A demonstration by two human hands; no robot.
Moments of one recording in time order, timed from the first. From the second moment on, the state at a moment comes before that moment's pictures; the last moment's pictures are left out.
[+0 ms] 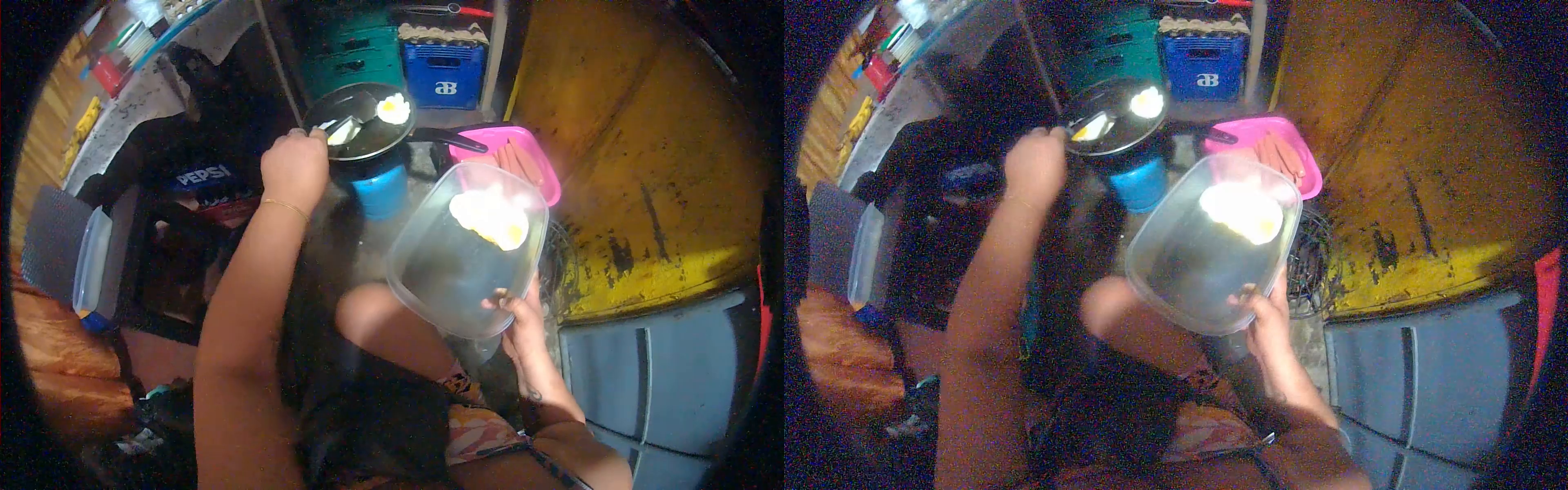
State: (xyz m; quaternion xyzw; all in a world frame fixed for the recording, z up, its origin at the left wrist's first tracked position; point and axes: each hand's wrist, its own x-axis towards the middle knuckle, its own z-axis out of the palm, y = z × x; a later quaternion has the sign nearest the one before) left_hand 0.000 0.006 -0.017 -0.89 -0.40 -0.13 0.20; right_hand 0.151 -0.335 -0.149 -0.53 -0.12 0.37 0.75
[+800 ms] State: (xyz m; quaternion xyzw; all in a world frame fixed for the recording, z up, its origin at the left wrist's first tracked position) left_hand 0.001 0.014 -0.032 -0.87 -0.49 -0.10 -0.02; right_hand 0.149 -0.336 -0.143 -0.52 -0.11 0.38 0.76
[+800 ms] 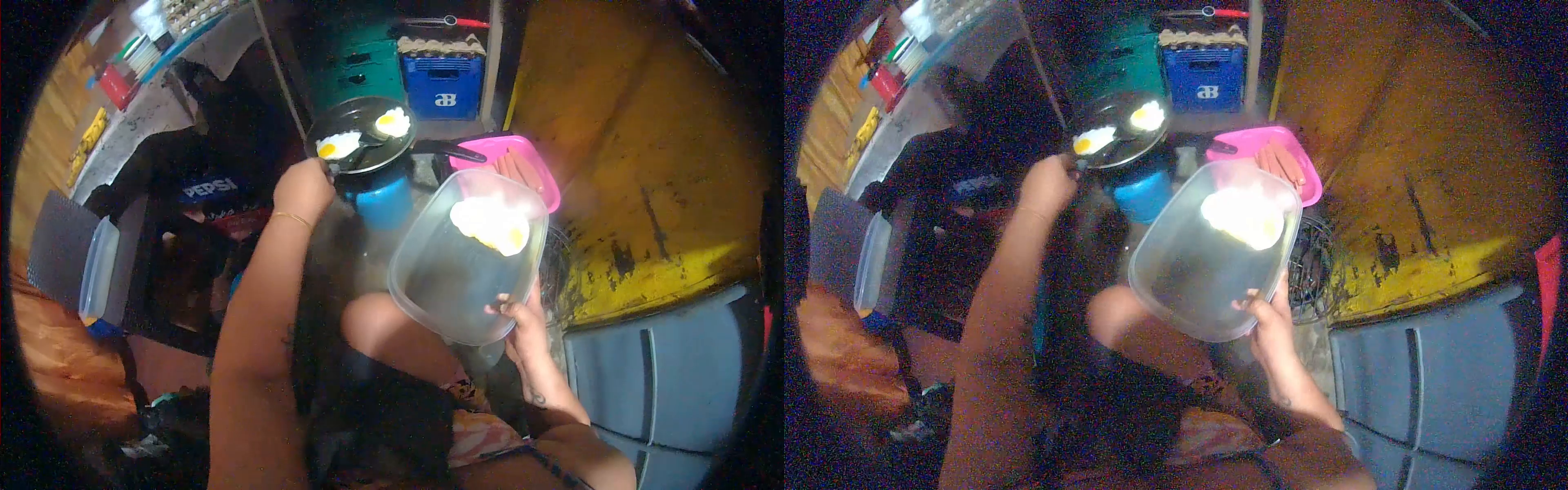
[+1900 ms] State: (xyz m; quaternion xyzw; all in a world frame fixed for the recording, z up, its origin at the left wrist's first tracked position) left_hand 0.044 -0.027 -0.053 -0.90 -0.38 -0.09 0.19; right_hand 0.151 -0.338 -0.146 -0.52 -0.11 0.39 0.75
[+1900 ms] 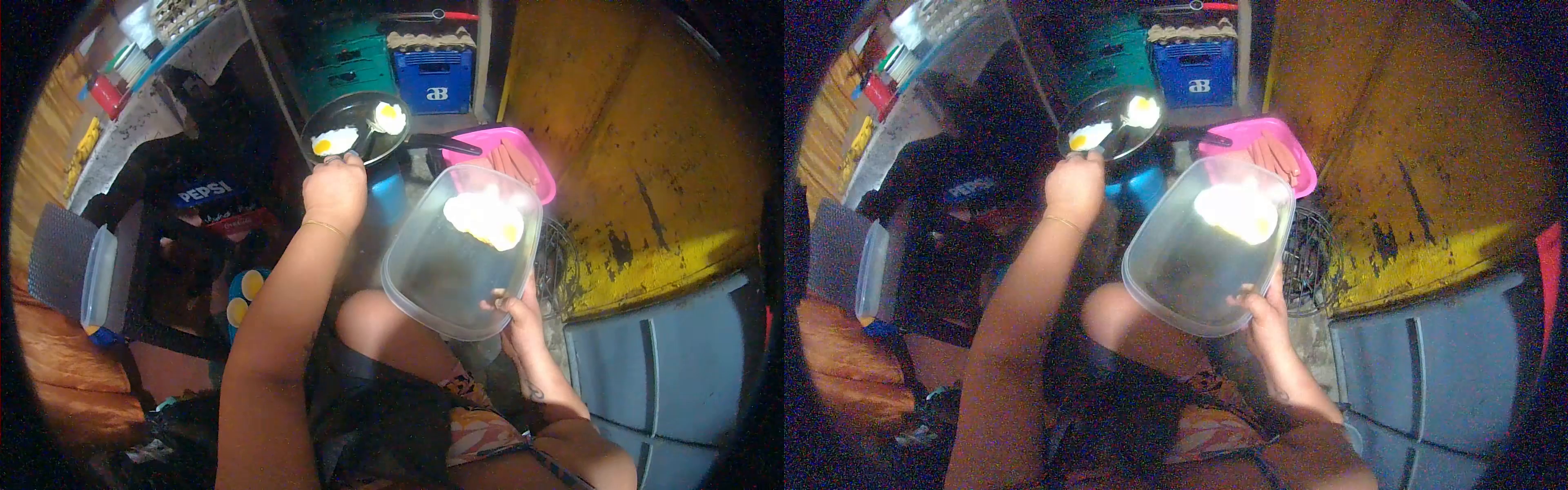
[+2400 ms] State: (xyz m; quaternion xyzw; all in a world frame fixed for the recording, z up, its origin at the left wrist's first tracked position) left_hand 0.008 -0.007 -0.073 -0.84 -0.47 -0.27 -0.07; right_hand 0.150 -0.333 -0.151 -0.50 -0.11 0.40 0.76
